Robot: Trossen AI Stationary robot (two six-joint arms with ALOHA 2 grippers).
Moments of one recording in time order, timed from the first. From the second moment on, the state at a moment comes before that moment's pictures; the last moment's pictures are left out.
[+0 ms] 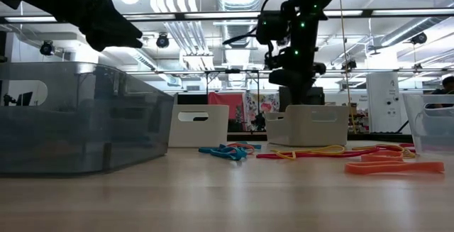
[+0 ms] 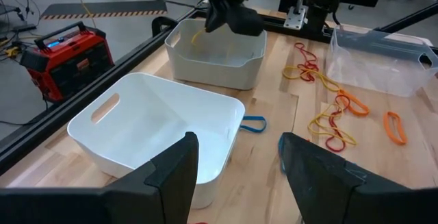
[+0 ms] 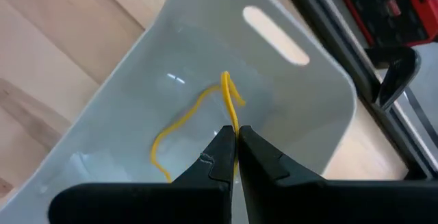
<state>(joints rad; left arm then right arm) 0.01 0.65 0.47 -0.20 -0.31 -0.19 -0.41 1.76 1.30 -0.89 0.38 0.28</state>
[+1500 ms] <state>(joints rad) 0.01 0.65 0.47 -0.20 -0.30 -0.23 -0.35 1.68 1.30 -0.92 0.21 0.34</state>
